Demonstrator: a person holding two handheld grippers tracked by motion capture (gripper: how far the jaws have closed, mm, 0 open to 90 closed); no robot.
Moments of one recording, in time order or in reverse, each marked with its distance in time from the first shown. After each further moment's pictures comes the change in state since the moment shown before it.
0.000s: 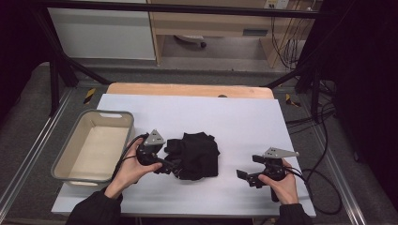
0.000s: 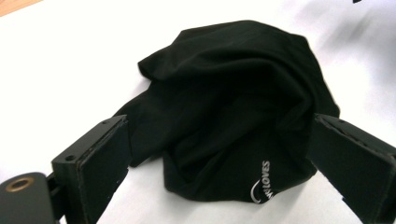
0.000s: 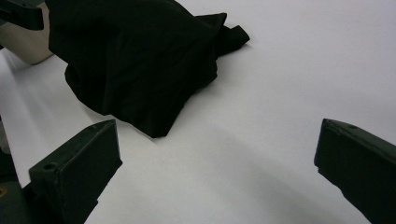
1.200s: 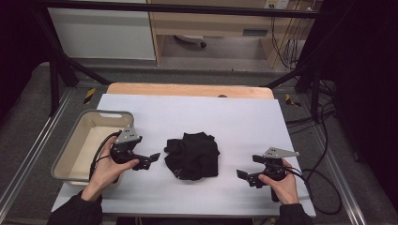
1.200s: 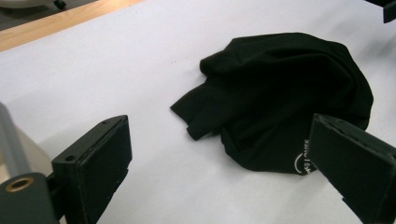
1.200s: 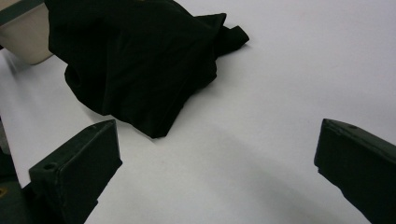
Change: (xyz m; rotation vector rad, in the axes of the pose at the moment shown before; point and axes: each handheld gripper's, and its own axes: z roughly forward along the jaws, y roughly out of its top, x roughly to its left) left arm 0.032 -0.018 -0.050 -0.075 0.096 -0.052; right arm 0.000 0.000 -0.001 0.000 -0.001 0.002
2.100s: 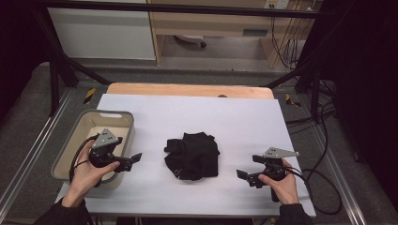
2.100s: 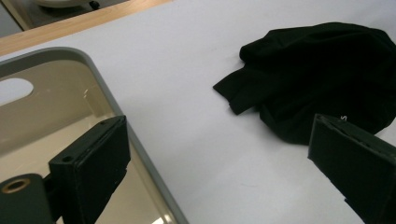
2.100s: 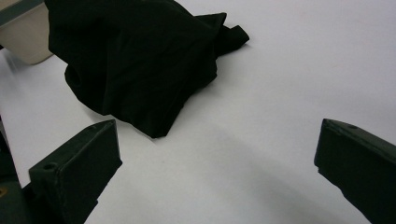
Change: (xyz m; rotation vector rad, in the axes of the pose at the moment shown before) left arm 0.024 -0.026 -0.035 -0.013 0.089 -0.030; right arm 0.000 0.000 0.000 0.003 0.001 -0.001
